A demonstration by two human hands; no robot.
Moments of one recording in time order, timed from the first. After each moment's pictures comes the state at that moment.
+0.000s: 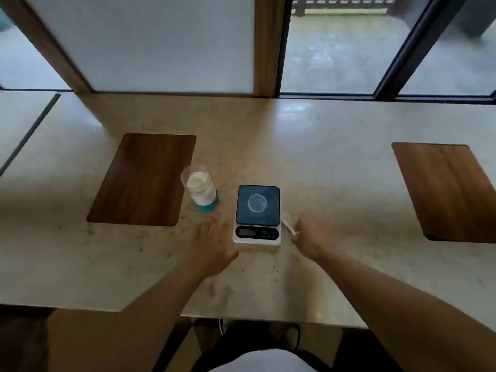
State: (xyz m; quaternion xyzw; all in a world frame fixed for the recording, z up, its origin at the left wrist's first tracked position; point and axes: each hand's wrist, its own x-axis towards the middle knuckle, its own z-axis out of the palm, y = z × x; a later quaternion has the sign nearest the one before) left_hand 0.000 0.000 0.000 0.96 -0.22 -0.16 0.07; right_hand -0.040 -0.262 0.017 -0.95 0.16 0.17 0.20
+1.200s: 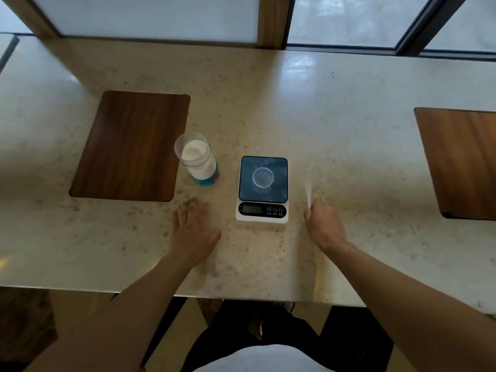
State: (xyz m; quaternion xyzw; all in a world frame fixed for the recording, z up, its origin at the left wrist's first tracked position) left_hand 0.005 0.044 -0.061 0.98 -0.09 -0.18 0.06; right_hand -0.045 -0.258 -0.021 -0.93 0.27 0.12 0.23
